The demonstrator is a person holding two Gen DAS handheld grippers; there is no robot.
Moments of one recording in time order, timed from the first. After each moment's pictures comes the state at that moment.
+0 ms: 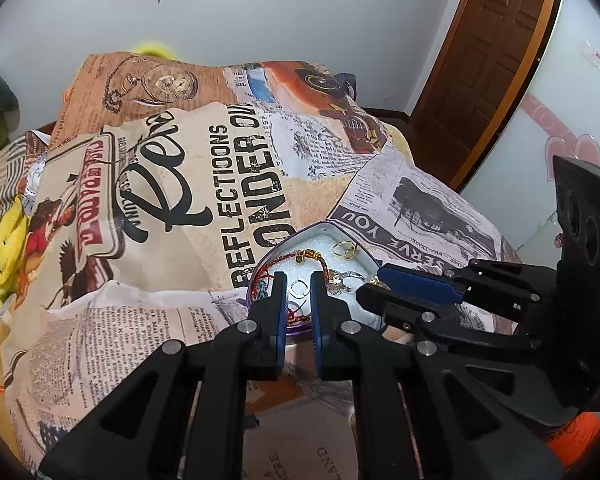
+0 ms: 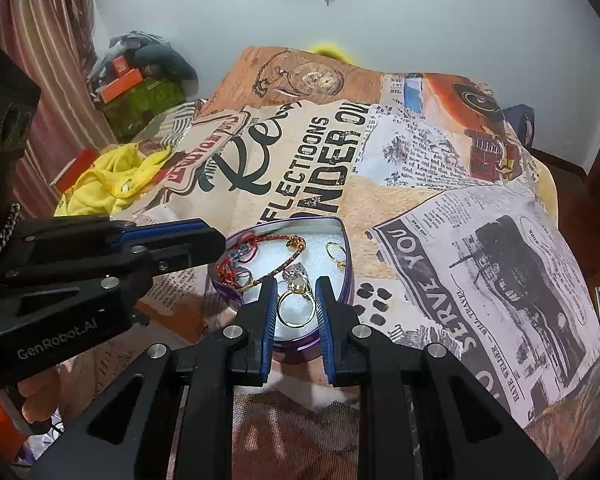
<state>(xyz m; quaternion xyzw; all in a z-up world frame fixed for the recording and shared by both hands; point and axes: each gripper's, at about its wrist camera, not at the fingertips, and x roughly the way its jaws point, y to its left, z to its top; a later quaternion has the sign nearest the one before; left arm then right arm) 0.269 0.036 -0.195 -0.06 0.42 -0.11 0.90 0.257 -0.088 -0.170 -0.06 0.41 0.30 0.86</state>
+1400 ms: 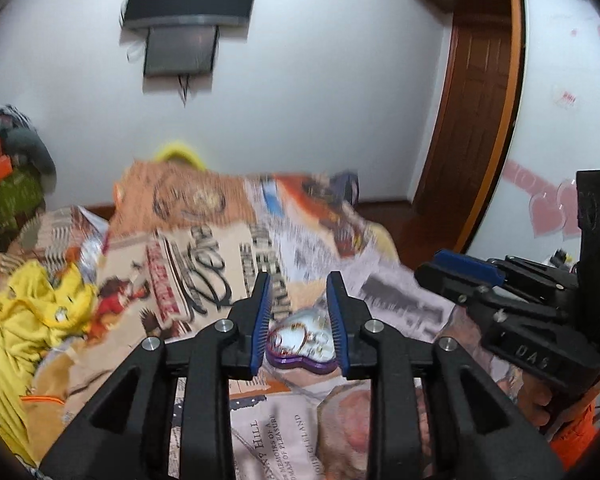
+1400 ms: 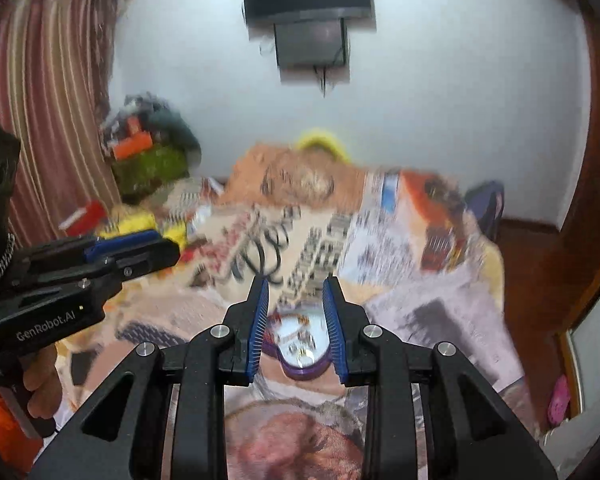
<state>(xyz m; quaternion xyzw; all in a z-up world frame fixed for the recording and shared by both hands) 0.137 0.044 -0.046 -0.06 0.23 -0.07 0.97 0.169 -0.123 -0.034 -0.04 0.25 0.28 0.93</state>
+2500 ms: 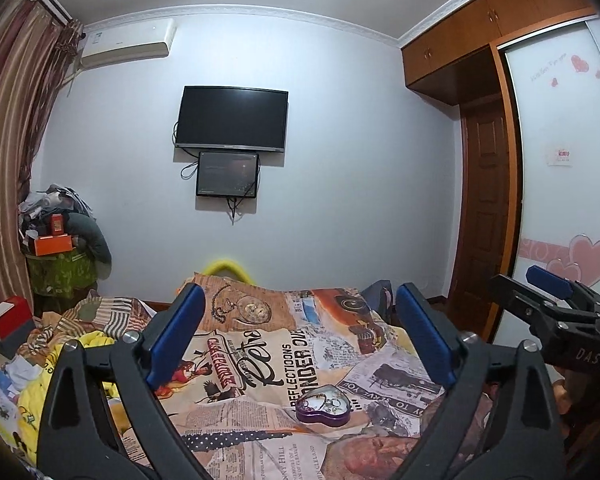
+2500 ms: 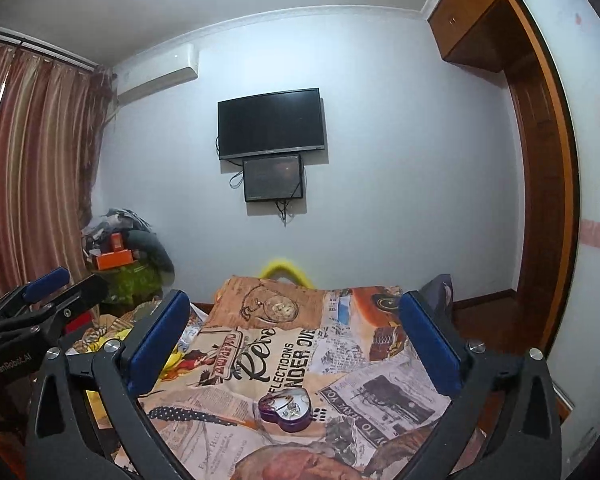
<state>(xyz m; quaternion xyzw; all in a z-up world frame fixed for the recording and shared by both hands) -0.002 0.028 0.024 -0.03 0.04 0.02 1.00 0.038 -0.166 0.037 0.02 0.06 0.20 0.98</state>
